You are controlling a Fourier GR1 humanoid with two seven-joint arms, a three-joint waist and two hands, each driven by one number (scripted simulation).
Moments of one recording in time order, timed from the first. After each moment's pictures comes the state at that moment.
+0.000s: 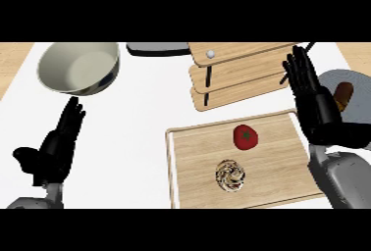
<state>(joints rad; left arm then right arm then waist) -0.03 0.34 -0.15 -1.56 0.19 0.28 0.01 -0.34 -0.38 0.22 -1.55 -0.27 -0.26 -0.13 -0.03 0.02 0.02</state>
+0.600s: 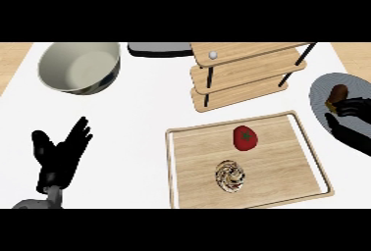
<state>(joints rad) -0.02 0.34 -0.12 -1.39 0.30 0.18 0.21 -0.13 -0.62 0.02 -1.34 -0.21 -0.23 -0.09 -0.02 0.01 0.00</state>
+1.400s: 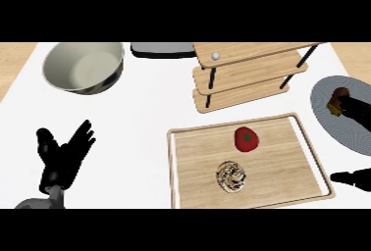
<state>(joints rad) -0.02 0.32 -0.09 -1.34 0.30 0.13 0.24 0.01 -0.80 0.04 -1.67 -0.27 0.12 0.12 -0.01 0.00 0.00</state>
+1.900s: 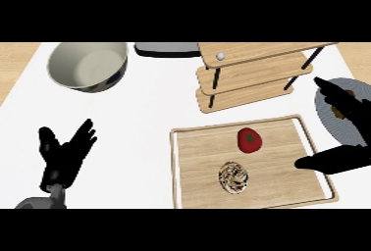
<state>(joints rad) -0.03 0.31 -0.08 -1.34 0.29 0.10 0.24 -0.22 -0.75 0.20 -1.85 -0.10 -0.02 0.68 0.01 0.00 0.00</state>
